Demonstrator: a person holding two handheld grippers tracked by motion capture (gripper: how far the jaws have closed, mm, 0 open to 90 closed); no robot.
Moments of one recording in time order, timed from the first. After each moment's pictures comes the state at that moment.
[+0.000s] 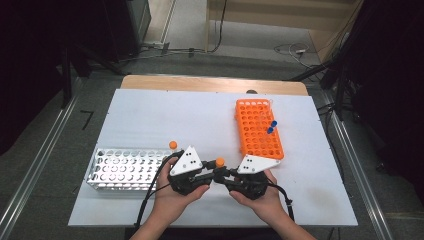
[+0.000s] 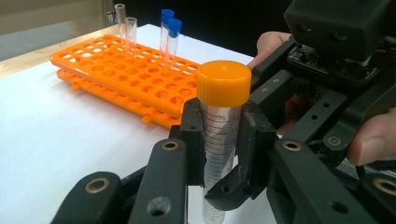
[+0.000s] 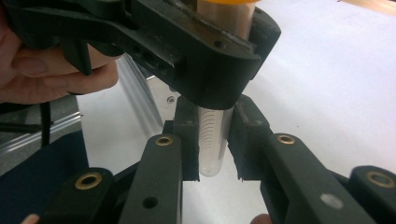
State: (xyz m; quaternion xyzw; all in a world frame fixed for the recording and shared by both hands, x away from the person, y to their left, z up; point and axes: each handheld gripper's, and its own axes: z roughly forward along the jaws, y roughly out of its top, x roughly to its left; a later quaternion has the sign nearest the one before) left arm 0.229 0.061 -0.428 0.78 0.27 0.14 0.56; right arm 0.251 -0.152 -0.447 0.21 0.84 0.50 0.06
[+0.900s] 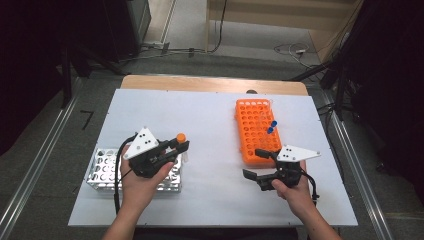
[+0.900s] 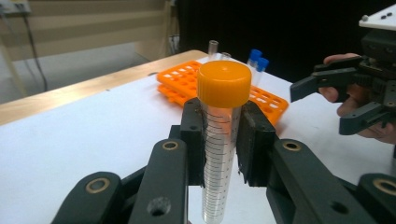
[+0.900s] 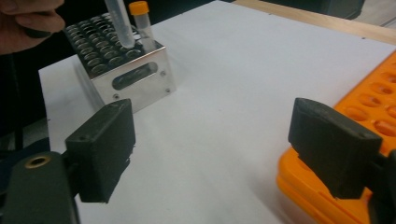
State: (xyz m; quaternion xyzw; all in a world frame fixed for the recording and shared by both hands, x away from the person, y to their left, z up) left arm 0.238 0.146 -0.400 0.71 0.35 0.22 0.57; right arm 0.282 -0.237 -0.442 0.25 0.81 0.52 0.08
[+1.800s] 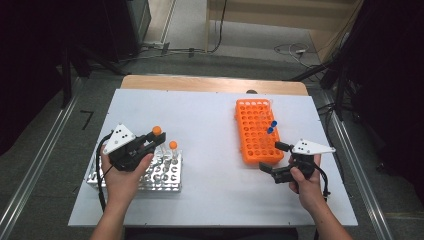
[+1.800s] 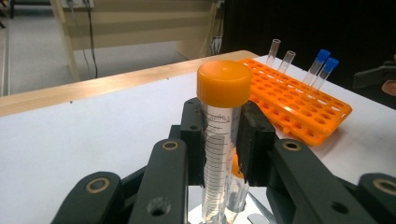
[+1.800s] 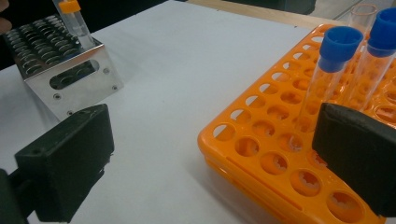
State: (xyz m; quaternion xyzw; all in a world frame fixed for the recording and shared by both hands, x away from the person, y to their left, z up) left arm 0.250 0.188 -0.421 0.68 0.41 0.25 0.56; right arm 0.304 -0.274 -0.451 0.30 0.79 0.52 0.12
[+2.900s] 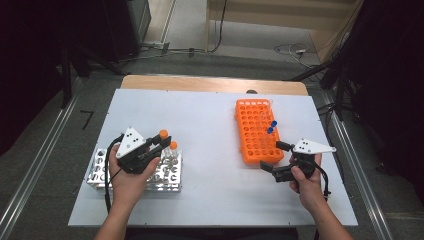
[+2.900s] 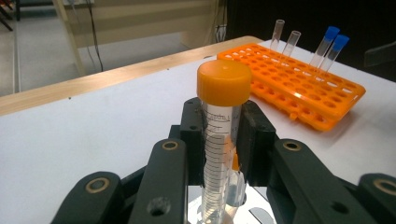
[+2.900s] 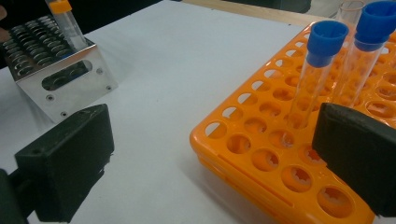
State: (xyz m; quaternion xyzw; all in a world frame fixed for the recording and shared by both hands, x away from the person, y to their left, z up) left arm 0.249 0.174 -0.427 0.70 0.41 0.27 0.53; right arm 0.307 -0.278 -0.453 0.31 0.79 0.52 0.12
